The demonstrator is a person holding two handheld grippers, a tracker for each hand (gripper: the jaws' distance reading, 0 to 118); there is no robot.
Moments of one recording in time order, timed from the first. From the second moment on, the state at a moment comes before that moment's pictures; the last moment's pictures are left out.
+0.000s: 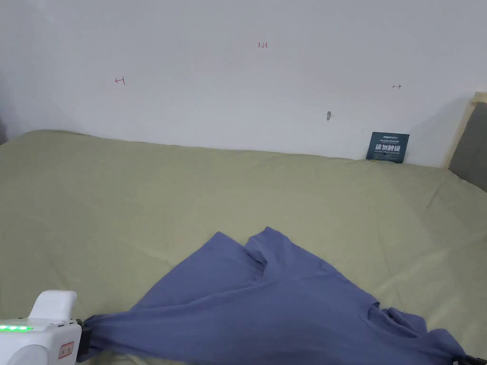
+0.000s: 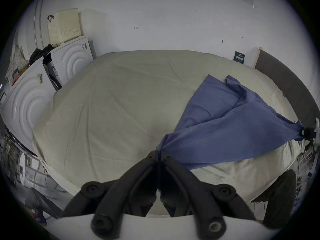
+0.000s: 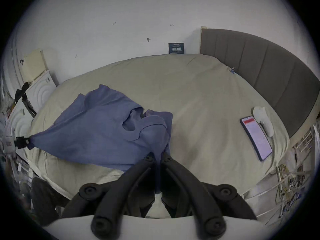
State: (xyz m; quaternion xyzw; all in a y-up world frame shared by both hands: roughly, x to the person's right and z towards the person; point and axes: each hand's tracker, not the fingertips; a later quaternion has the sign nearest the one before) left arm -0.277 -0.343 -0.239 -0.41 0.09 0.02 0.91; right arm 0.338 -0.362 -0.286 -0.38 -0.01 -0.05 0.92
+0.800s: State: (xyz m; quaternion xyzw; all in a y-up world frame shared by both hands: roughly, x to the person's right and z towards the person) left arm -0.262 -0.312 -0.182 -0.29 0.12 0.06 0.95; right arm 0.222 -0.301 -0.228 -0.22 0.03 -0.01 0.97
